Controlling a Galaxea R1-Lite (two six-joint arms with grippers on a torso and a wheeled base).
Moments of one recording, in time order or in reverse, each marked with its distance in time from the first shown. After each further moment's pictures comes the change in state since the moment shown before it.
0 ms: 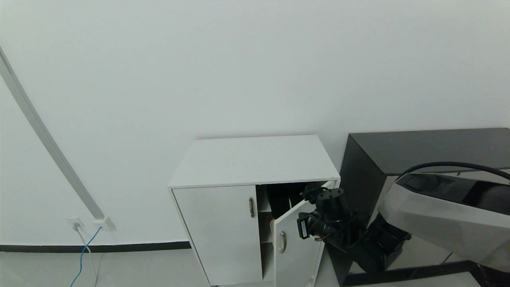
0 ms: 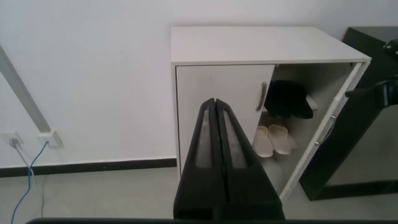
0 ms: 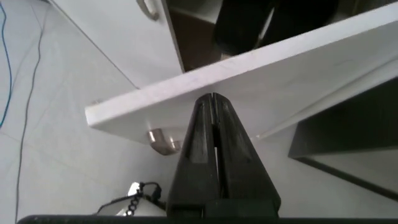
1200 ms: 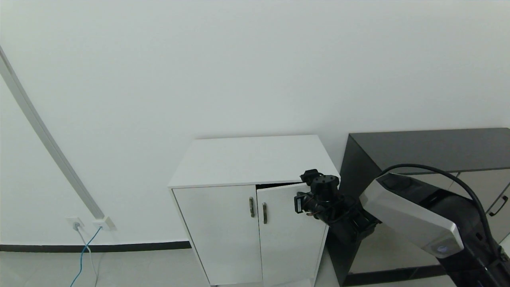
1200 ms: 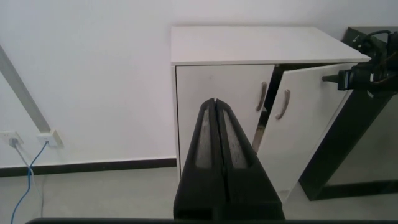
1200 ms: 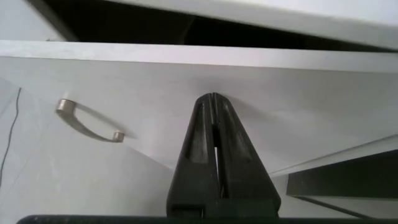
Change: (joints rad) left arm 0.000 0.000 0.000 0.000 0.001 0.000; right arm -0.102 0.222 -0.404 0.051 -0.002 -0.004
